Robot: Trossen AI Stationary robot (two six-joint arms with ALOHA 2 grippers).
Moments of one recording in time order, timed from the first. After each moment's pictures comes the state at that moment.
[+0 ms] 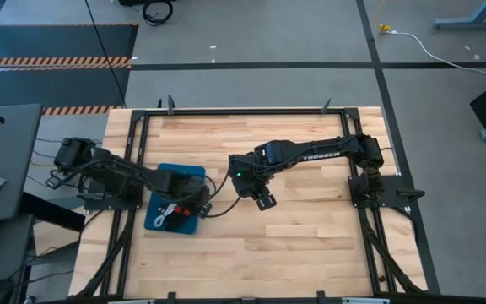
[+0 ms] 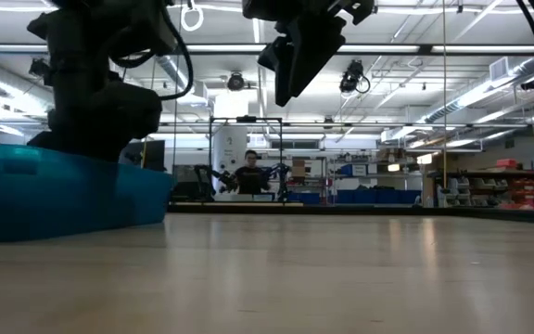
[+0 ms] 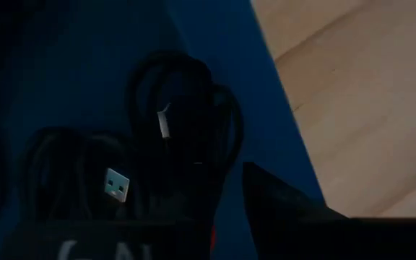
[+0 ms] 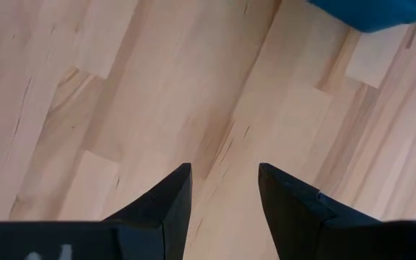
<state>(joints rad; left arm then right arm) -0.19 1.47 0.76 -0.58 -0.04 -1.18 0.05 1.98 1.85 -1.13 -0.10 -0.31</state>
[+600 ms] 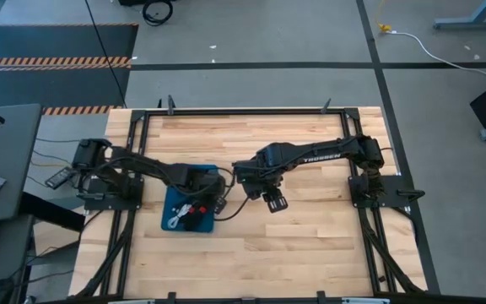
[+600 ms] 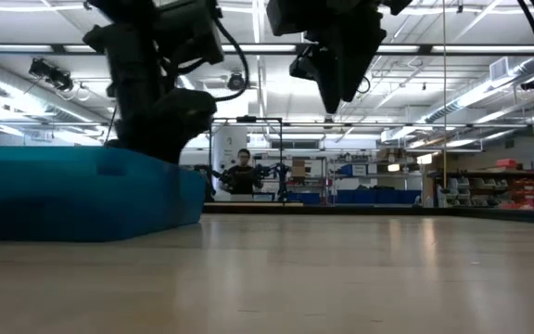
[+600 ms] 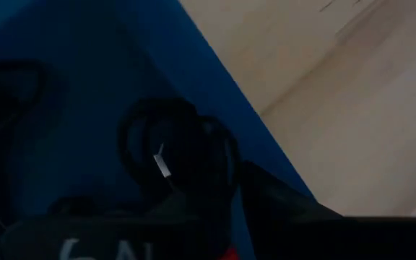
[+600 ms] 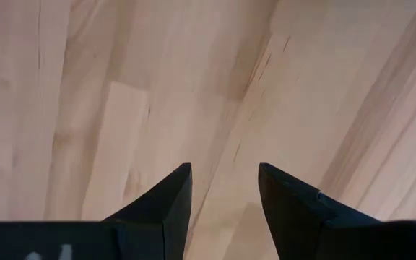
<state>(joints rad) -0.09 1.65 0.93 -0.51 -0.05 -0.95 0.07 1.98 1.85 -1.36 -0.10 -0.21</state>
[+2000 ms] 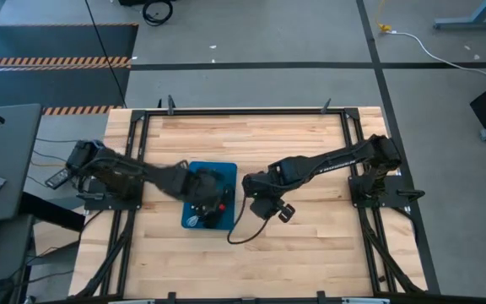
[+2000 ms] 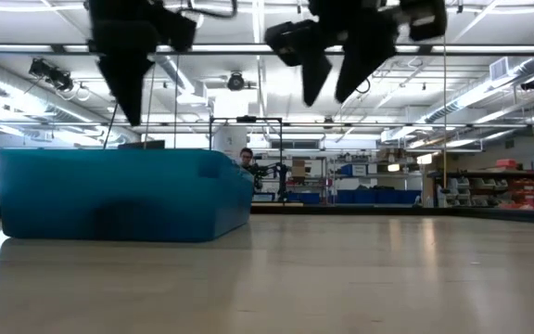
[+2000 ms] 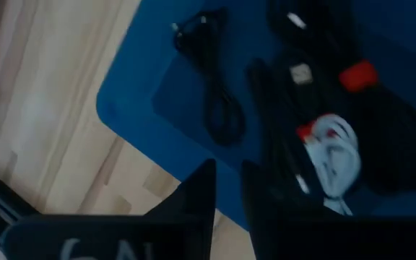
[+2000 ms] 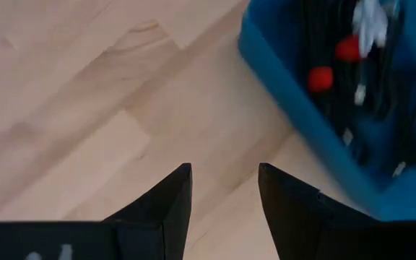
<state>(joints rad) -0.26 1.60 1.27 -1.21 -0.39 -0.72 0.17 1.83 1.55 -0.93 -0.11 -0.68</state>
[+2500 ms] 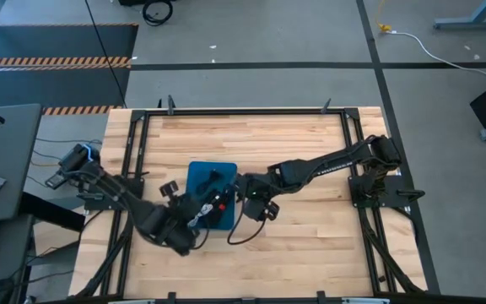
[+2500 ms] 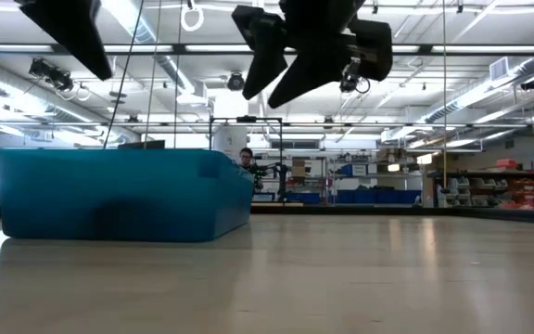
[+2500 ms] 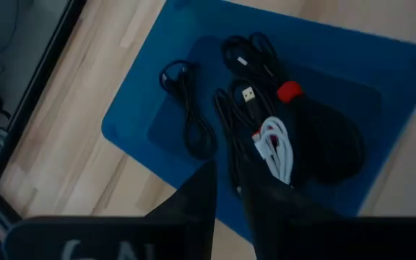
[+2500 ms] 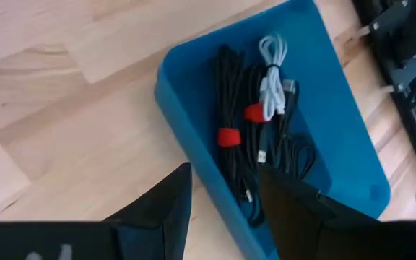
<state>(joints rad) -0.63 1.57 1.27 -1.25 -0.69 -1.01 0.16 1.83 1.45 -0.54 -0.02 -0.89</state>
